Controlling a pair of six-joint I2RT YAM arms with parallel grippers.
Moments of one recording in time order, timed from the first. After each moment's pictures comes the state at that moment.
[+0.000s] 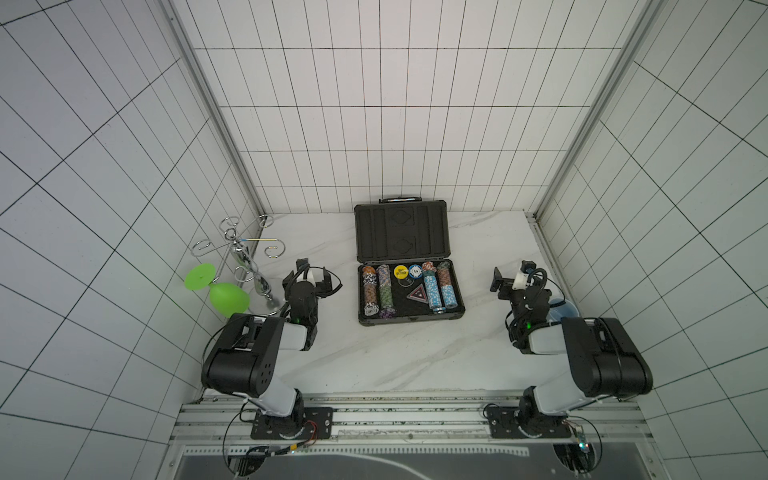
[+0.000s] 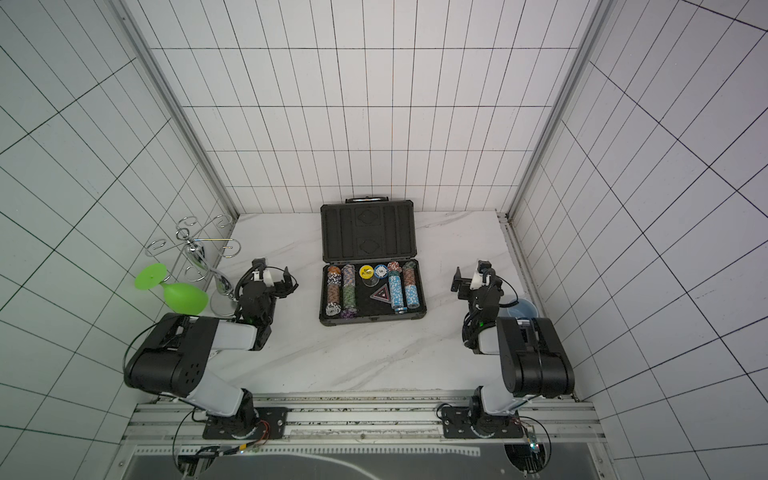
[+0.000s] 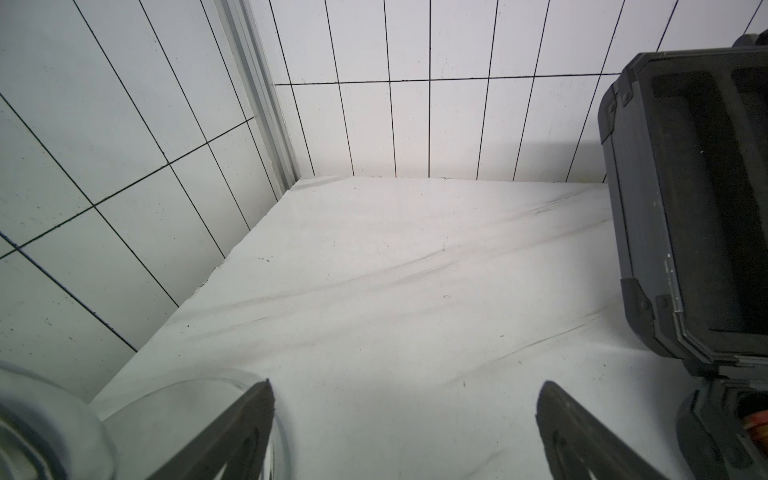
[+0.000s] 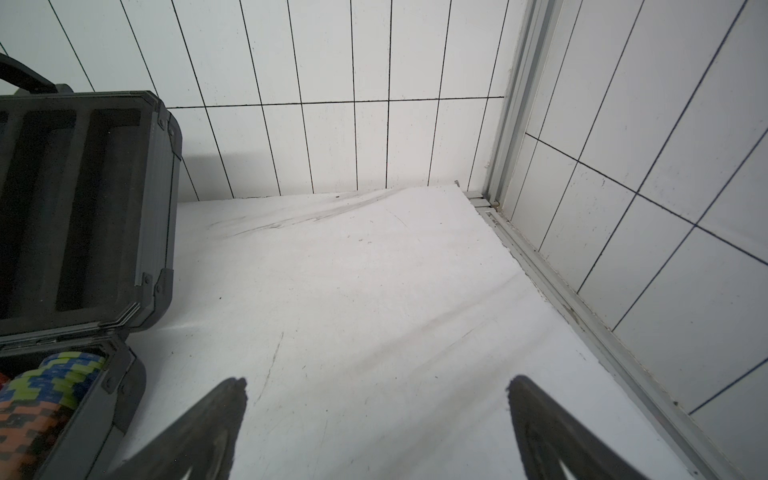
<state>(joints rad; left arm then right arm) -0.11 1.57 0.36 0.99 -0.30 -0.03 -0.03 1.54 0.29 1.13 0.11 0.00</state>
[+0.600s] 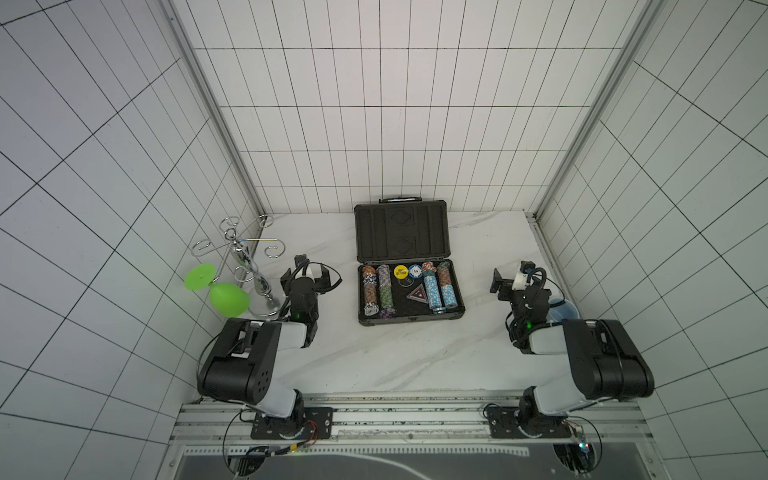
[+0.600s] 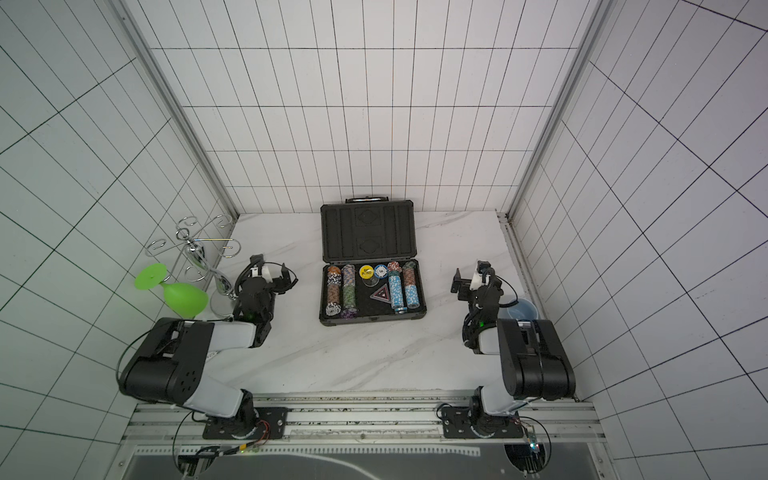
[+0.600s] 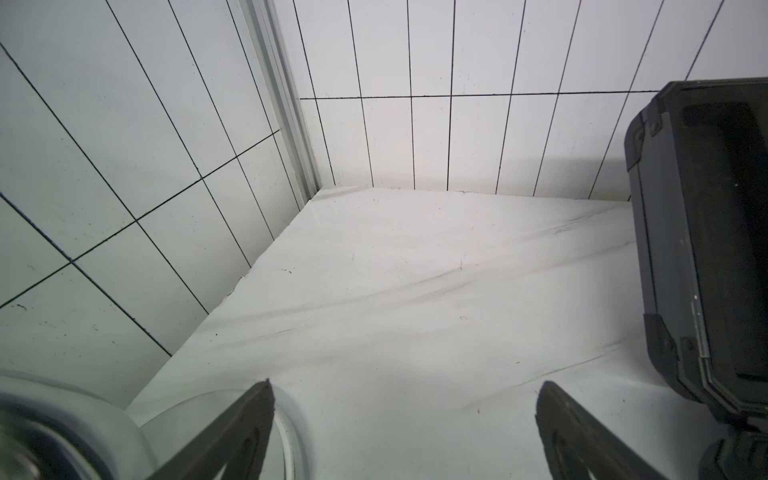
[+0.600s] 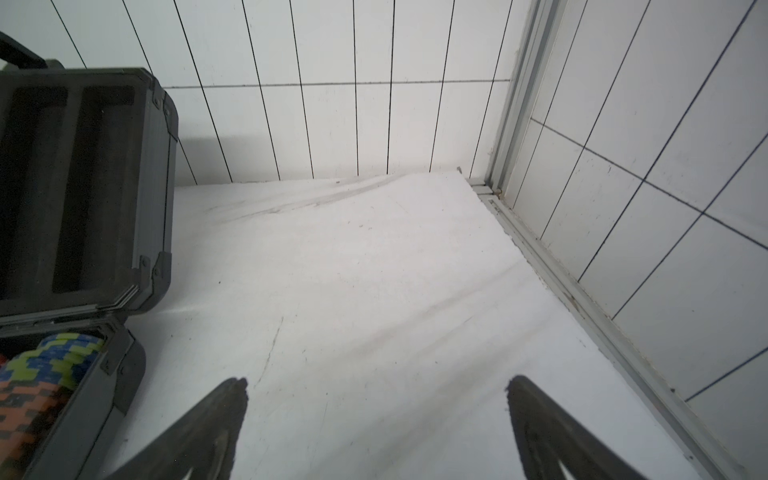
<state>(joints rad) -0.13 1.49 0.47 0.79 -0.39 -0.04 -0.03 1.49 0.30 1.00 0.09 -0.01</state>
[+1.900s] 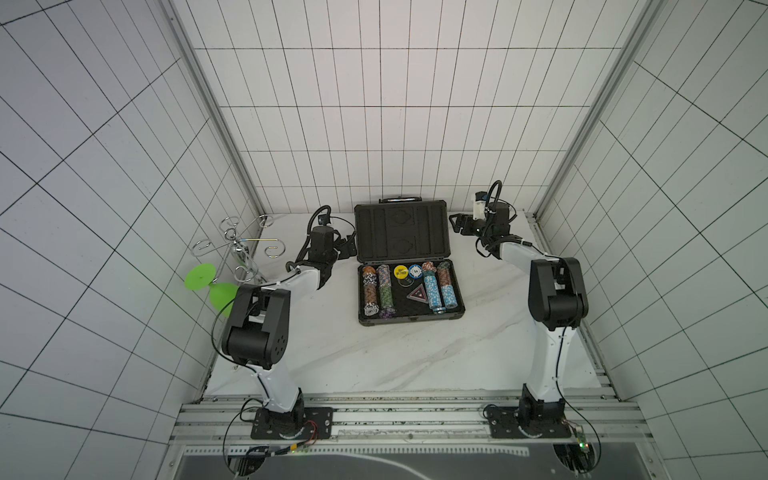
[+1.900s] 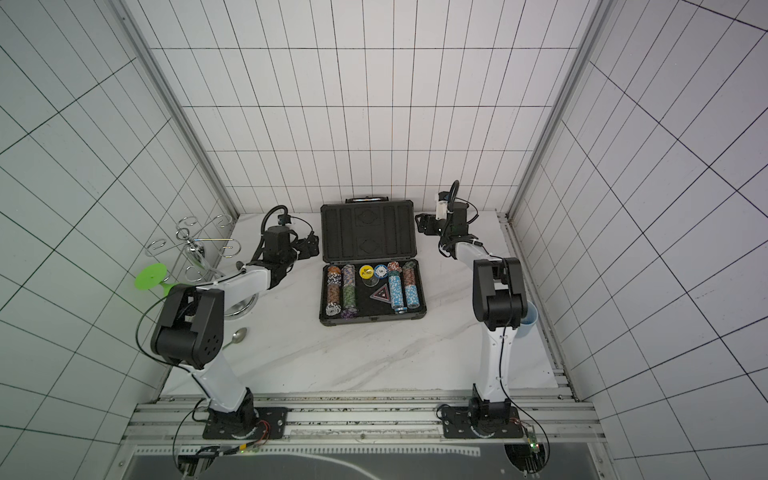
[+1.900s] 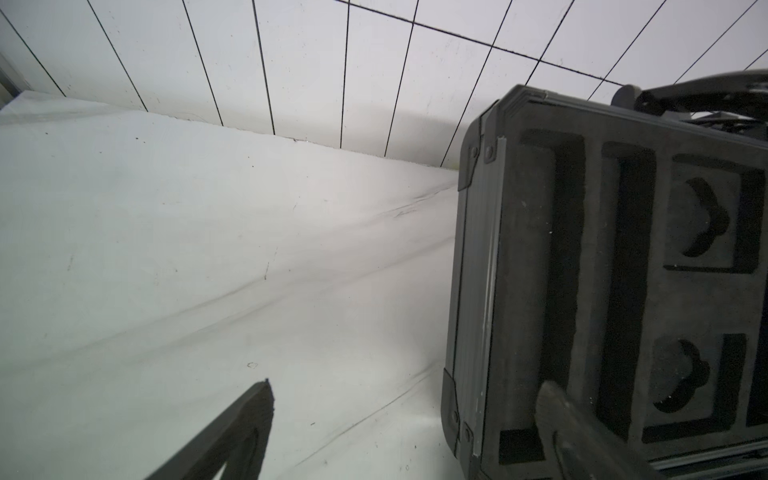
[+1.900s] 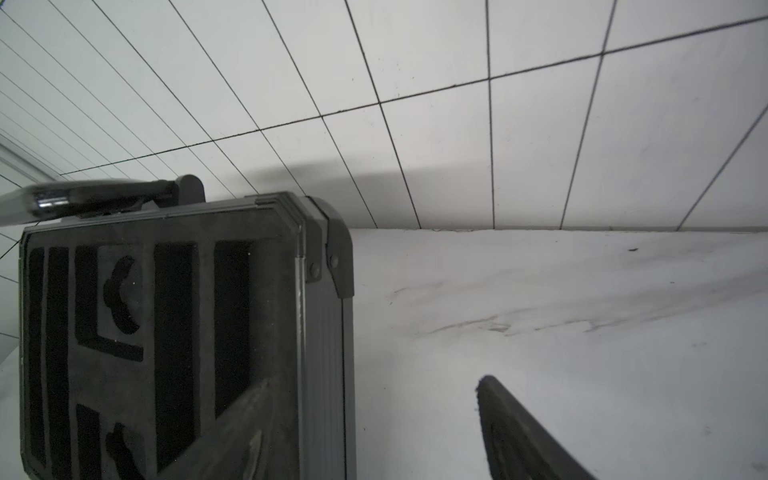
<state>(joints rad) -0.18 1.77 1.07 0.20 0.00 -0.31 0.10 2.15 1.53 0.23 -0.37 0.22</state>
